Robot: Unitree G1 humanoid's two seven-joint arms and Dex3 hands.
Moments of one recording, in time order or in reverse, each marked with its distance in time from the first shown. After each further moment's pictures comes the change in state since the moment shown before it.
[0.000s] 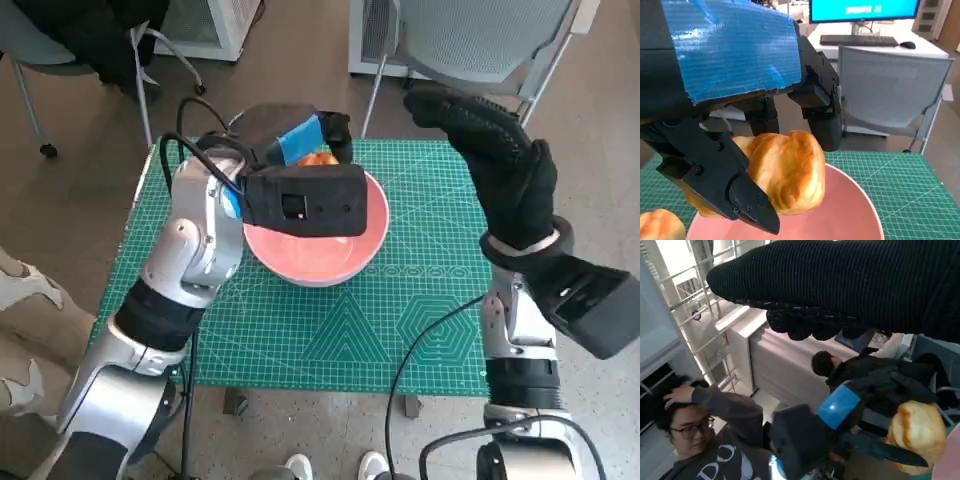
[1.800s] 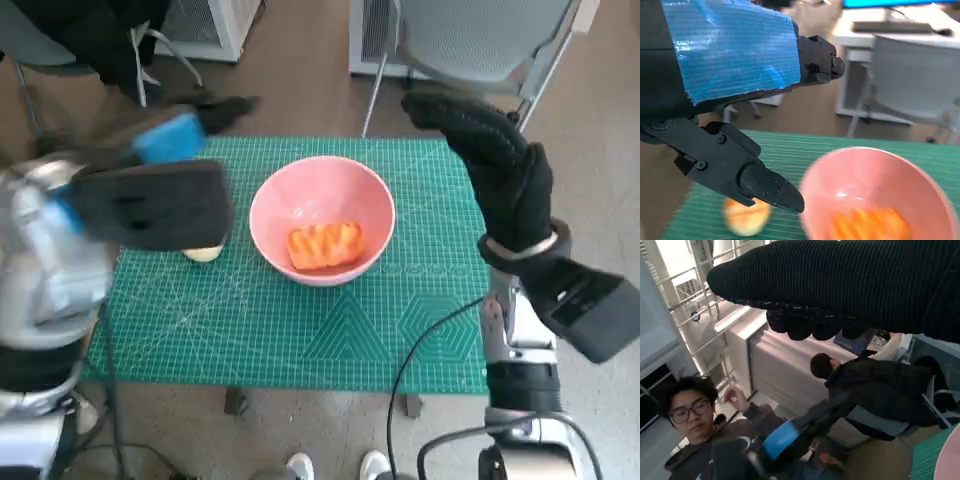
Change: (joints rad) left arm 0.250 0.425 0.243 -0.576 -0.116 0.157 -0.372; right arm 0.020 0.001 0.023 -0.036 -0.015 0.013 -0.032
